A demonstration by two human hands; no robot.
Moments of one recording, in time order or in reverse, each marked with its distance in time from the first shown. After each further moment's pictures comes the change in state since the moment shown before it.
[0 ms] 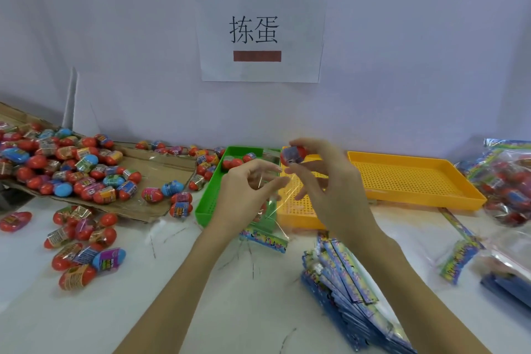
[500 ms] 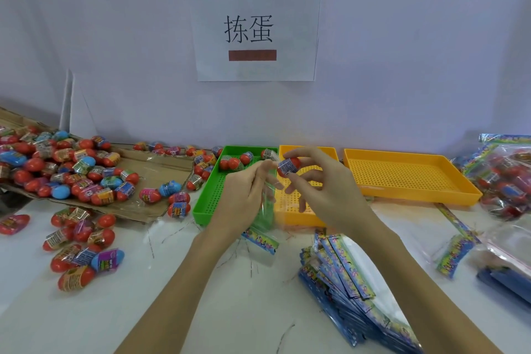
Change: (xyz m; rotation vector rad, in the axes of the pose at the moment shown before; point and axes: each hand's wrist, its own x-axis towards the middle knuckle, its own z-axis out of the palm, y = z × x) left_hand -0.001 -0.007 0.008 0.150 0.004 0.171; right_hand 0.000 0.014 -0.003 0.052 -0.157 0.214
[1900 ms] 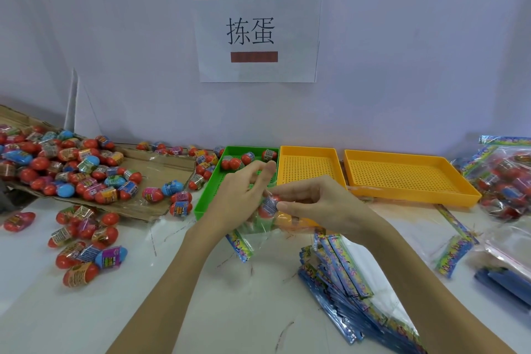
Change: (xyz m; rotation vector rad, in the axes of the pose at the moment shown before) left_hand 0.004 0.003 -0.016 0.194 -0.137 -0.088; right_hand -0.006 -0.004 -0.009 0.235 -0.453 0.202
